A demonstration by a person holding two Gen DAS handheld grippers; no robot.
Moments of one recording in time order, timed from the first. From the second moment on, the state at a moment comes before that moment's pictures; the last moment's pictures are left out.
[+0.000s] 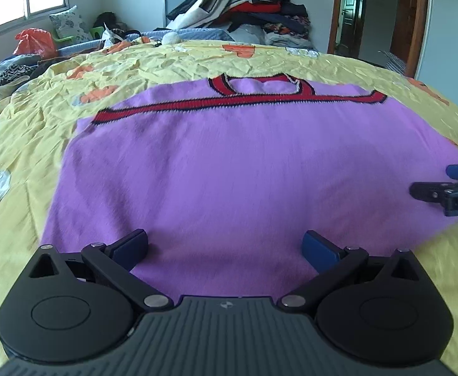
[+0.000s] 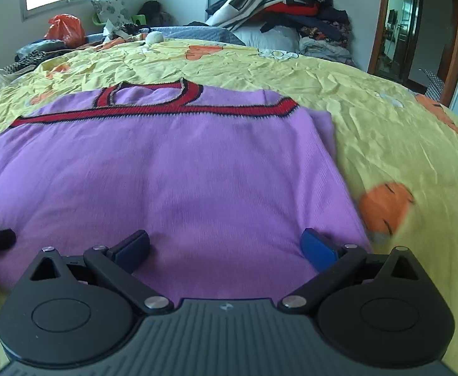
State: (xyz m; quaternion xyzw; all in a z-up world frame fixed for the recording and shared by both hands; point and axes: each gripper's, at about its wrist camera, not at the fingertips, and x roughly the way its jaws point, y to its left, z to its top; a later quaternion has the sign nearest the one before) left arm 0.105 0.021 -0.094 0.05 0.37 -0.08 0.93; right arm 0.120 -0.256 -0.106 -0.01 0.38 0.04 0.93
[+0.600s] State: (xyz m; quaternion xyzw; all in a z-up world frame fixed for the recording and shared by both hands) left arm 0.089 0.120 -0.083 -0.02 0.40 -0.01 0.92; right arm 0.100 -0.347 -0.101 0.08 0.36 0.05 0.93
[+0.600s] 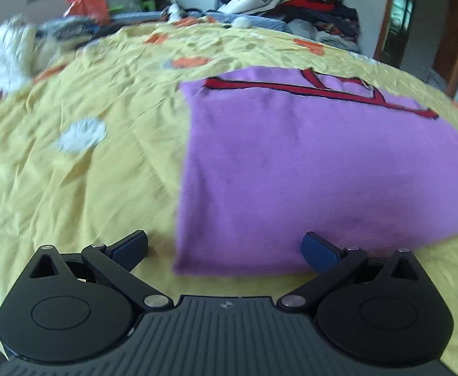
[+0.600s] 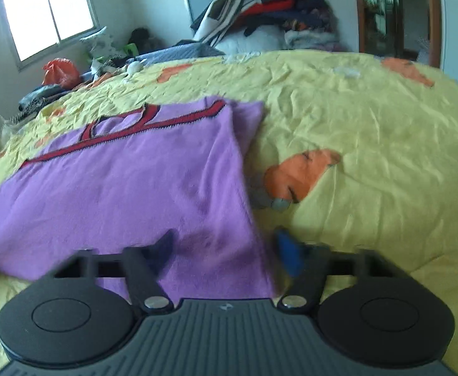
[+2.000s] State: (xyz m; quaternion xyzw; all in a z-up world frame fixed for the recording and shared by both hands) left arm 0.301 0.214 -0.071 -0.22 0.43 -0.17 0.86; right arm 0.069 -0.131 -0.054 -0.03 0.29 0.23 0.93
